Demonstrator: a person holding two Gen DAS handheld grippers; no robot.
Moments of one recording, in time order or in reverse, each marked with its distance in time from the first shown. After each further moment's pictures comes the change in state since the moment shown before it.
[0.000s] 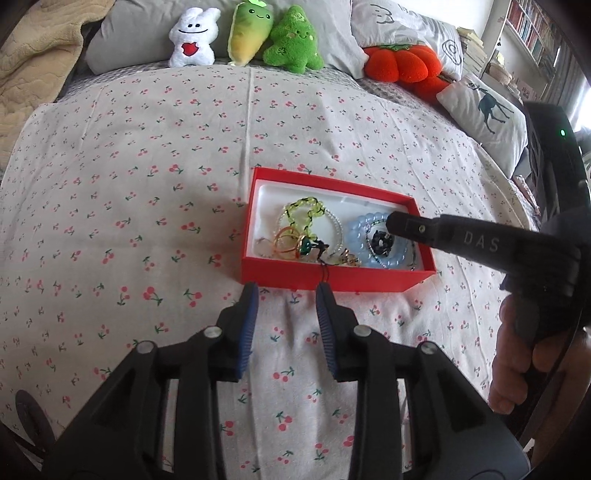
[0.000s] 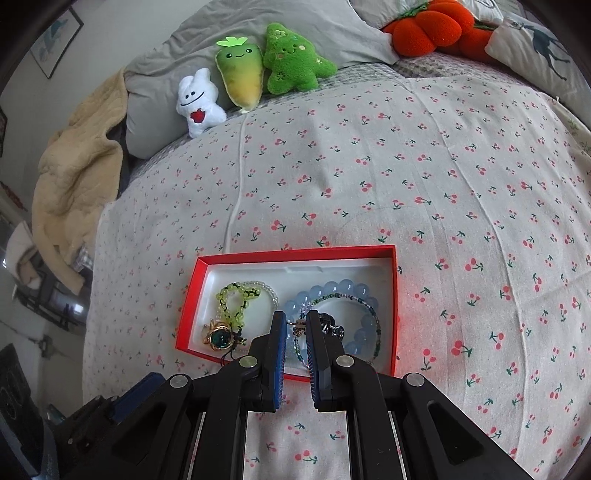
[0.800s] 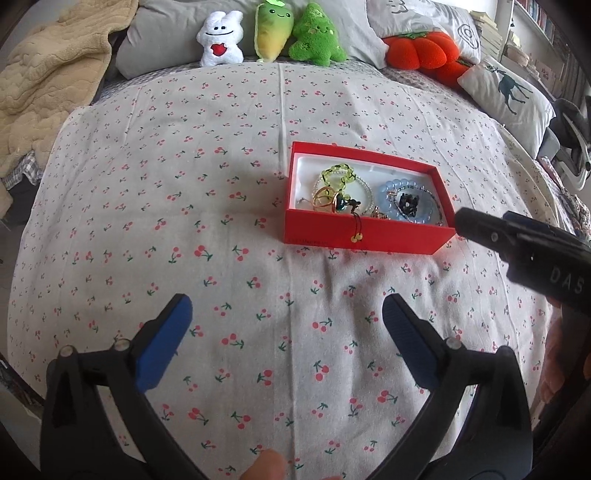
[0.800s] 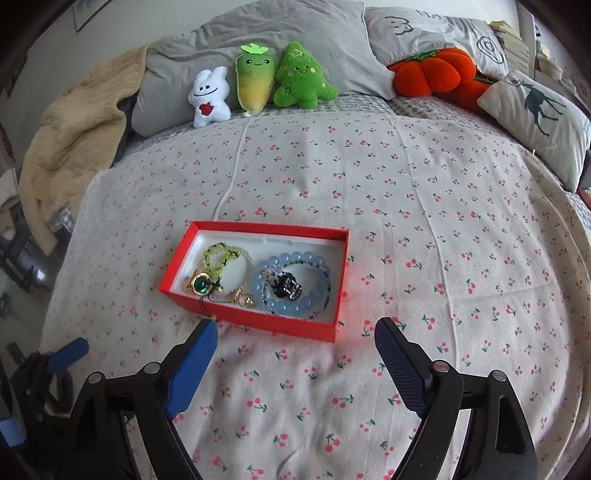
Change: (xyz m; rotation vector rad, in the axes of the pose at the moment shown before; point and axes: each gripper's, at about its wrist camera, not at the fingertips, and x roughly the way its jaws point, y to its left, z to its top) left arm -0.027 -0.001 -0.033 0.018 0.011 0.170; right arm -0.057 0.005 -0.047 -0.188 -0.062 -0.170
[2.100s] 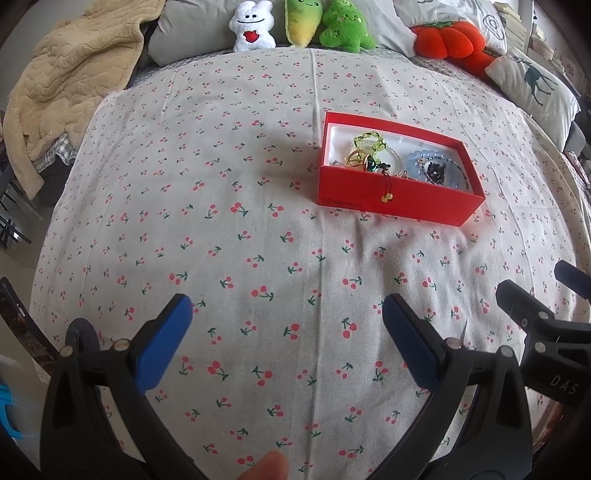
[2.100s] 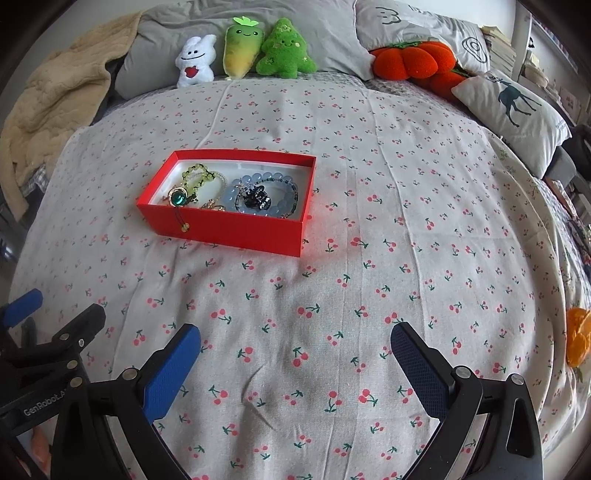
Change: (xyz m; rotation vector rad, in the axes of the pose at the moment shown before) left arm -0.006 0.001 -0.029 -0.031 0.034 0.128; right arm -0.016 0.005 -0.061 -0.026 0.078 -0.146
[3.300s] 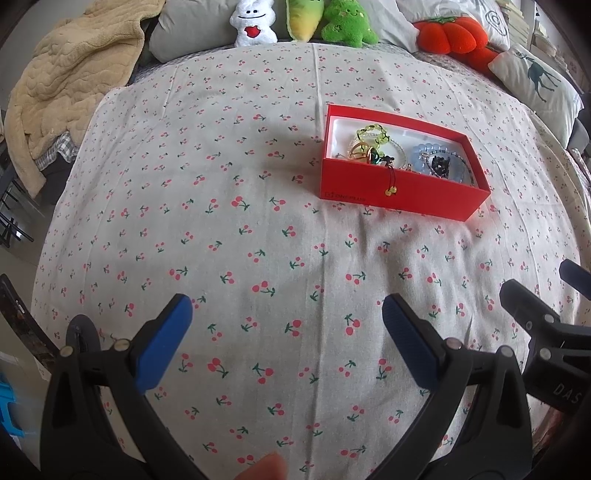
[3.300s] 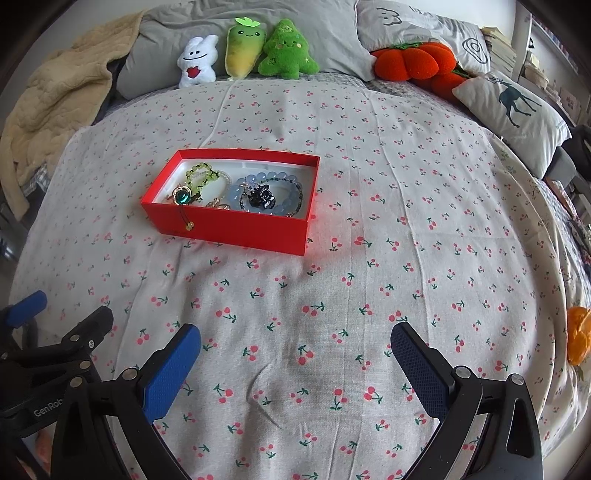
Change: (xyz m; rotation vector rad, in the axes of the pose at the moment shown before) left arm 0.004 -0.001 -0.002 0.001 0.013 0.012; right arm 0.000 0.003 -0.002 -0.001 0.002 0.002
